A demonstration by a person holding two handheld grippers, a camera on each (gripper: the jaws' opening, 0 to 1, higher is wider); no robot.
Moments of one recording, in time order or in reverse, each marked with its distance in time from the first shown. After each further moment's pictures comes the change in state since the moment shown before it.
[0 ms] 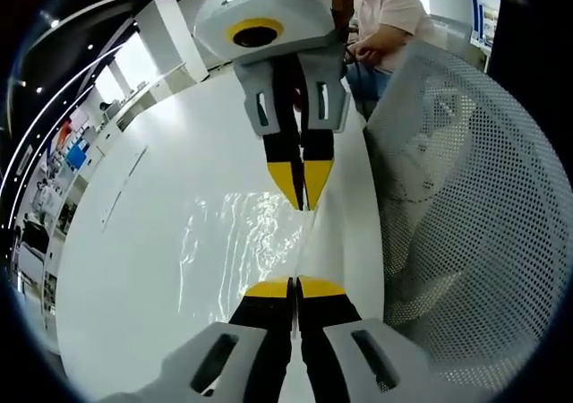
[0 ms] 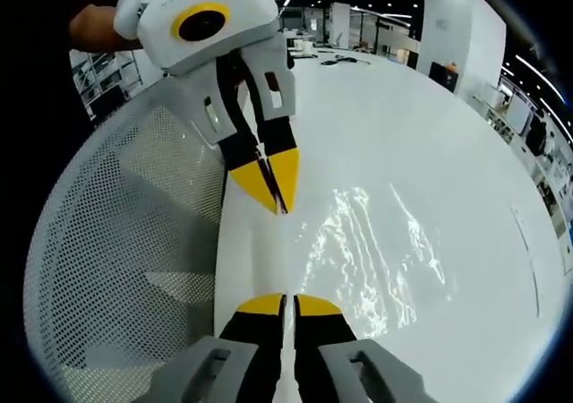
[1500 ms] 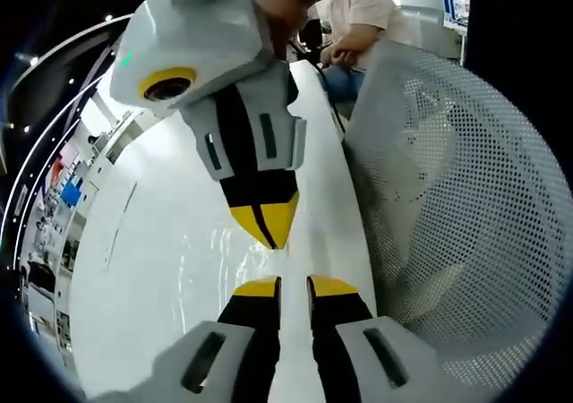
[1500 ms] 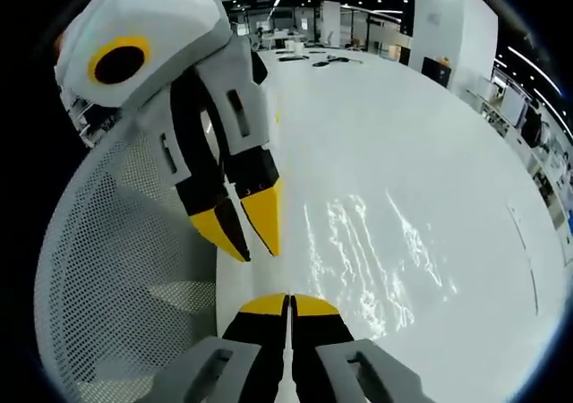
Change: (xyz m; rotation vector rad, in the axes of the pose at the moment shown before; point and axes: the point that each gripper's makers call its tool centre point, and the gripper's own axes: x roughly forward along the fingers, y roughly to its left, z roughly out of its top) left arm 0.001 -0.016 0.019 0.143 -0.036 -0.023; right arm -0.004 -0.008 0.018 0.034 -0.008 -0.017
